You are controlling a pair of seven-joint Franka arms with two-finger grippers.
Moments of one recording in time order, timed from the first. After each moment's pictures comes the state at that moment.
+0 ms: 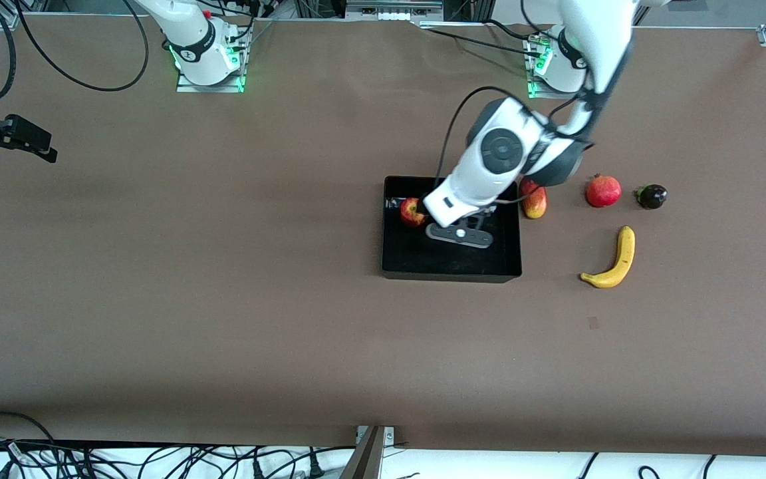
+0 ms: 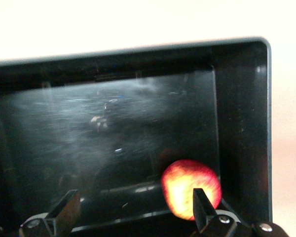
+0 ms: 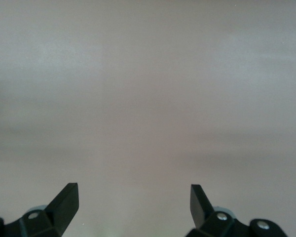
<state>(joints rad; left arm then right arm) -0.38 0.38 -0.17 -1.85 -0.12 2.23 -0.33 0.01 -0.02 -0.08 -1.65 -0.02 1.60 -0.09</state>
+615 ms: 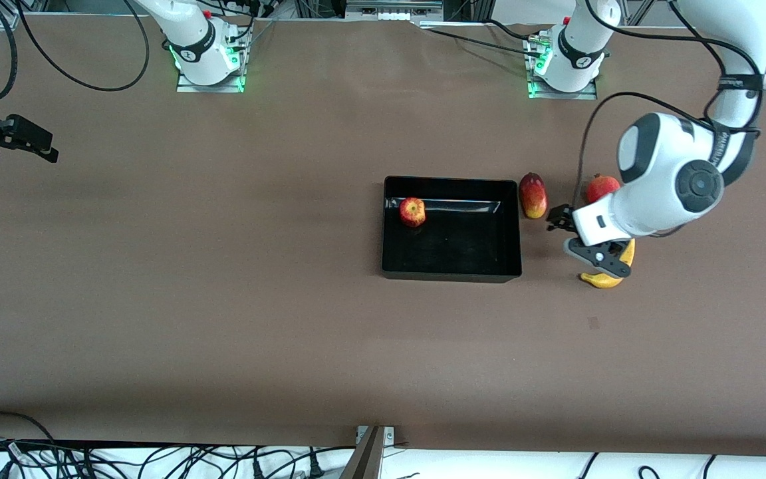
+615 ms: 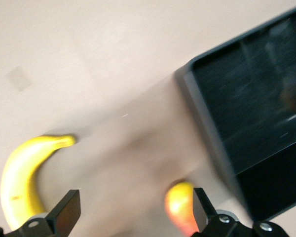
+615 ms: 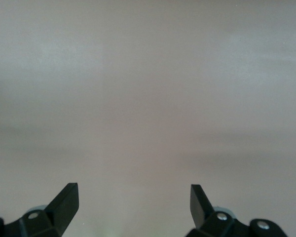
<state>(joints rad) 0.06 0.31 -0.18 -1.93 -0.04 2.11 0.41 0.01 -0.02 -0.07 -1.65 -0.02 1.60 -0.09</state>
